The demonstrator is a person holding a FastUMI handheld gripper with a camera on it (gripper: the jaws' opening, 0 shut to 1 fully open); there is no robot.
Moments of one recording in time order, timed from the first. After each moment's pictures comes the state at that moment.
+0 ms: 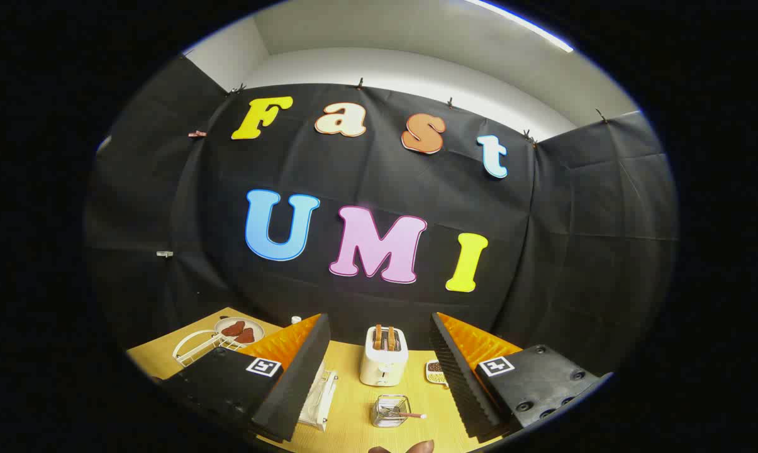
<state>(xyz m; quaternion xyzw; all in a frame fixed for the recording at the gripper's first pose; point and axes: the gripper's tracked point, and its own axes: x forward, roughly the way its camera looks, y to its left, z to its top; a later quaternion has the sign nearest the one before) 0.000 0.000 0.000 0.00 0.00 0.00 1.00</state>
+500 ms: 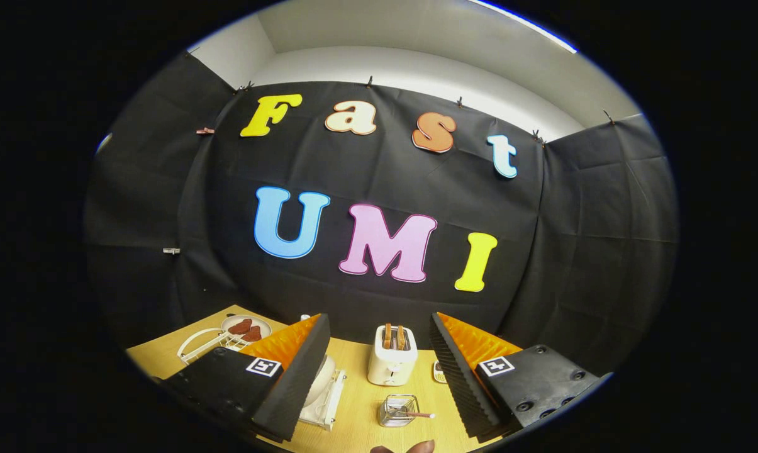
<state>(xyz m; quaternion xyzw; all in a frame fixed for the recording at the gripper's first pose) 0.004 0.016 -0.002 0.01 0.00 0.01 1.00</state>
